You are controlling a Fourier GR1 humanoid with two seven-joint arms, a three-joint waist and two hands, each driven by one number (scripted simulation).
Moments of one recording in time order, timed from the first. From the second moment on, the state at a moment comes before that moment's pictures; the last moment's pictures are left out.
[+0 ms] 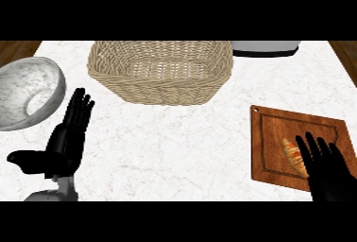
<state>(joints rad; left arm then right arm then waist) -0.03 0.14 -0.07 -1.66 0.10 0.18 0.01 0.28 -0.49 0.32 -1.98 1.27 0.06 0.49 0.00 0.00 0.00</state>
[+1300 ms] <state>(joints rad) 0.00 0.09 -0.04 -1.71 0.05 0.14 0.03 0.21 -0.35 0.16 -1.70 1.33 0.00 0.29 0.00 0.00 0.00</state>
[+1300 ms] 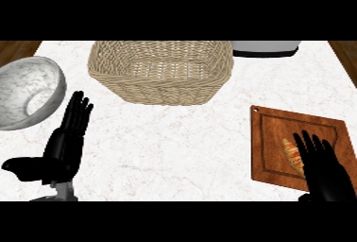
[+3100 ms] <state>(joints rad) -0.06 0.05 -0.07 -1.68 0.03 0.07 0.02 -0.03 -0.10 0.45 -1.58 1.52 0.22 0.40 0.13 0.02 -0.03</state>
